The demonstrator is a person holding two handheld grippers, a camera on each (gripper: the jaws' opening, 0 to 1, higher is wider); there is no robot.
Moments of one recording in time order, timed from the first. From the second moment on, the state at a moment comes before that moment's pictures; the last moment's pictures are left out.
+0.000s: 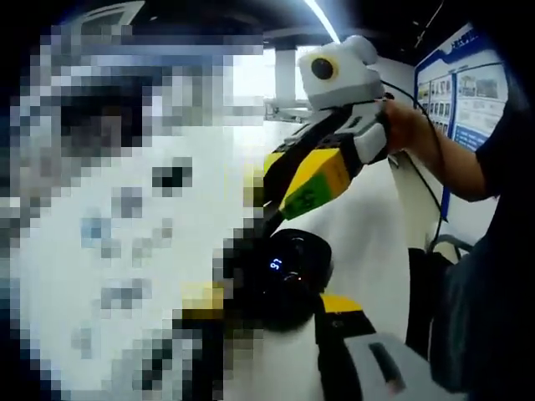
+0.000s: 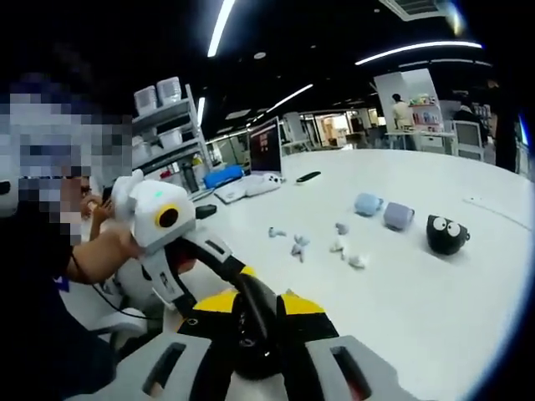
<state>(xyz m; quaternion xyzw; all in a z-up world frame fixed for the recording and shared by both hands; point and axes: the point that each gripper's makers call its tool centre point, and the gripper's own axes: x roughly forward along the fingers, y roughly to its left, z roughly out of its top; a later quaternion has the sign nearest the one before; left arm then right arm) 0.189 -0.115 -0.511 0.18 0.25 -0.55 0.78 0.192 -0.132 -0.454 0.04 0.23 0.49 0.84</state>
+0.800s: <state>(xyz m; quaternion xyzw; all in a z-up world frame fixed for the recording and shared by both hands) 0.186 -0.112 -0.512 0.17 0.25 -0.55 0.78 0.172 -0.161 -0.486 -0.06 0.23 0.48 0.85</state>
